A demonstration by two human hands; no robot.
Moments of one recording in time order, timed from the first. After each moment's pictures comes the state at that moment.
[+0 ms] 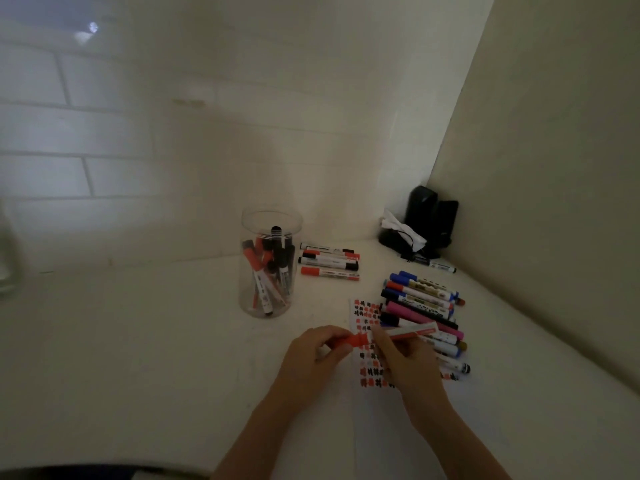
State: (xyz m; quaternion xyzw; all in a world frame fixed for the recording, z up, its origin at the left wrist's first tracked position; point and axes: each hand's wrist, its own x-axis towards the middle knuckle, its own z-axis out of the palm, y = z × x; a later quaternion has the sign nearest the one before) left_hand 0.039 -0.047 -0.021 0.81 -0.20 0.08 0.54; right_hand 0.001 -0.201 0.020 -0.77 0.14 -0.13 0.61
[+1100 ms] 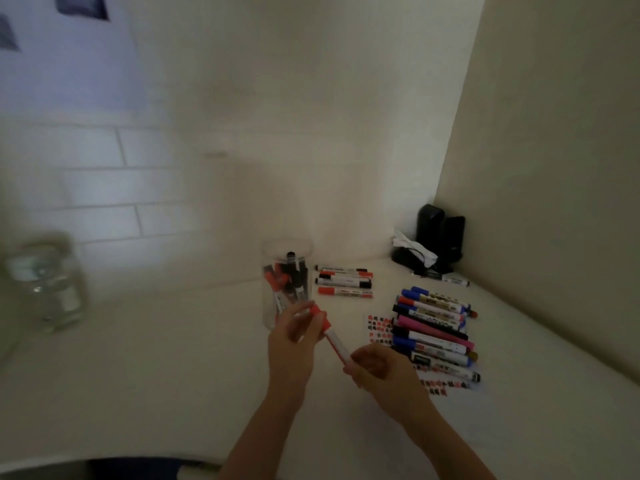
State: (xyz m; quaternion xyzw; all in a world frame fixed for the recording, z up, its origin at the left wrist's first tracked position) left_hand 0.012 -0.030 0.039 0.57 -0.01 0.19 0.80; right_hand -0.020 -0.178 0.039 -0.83 0.01 -0.01 0.56
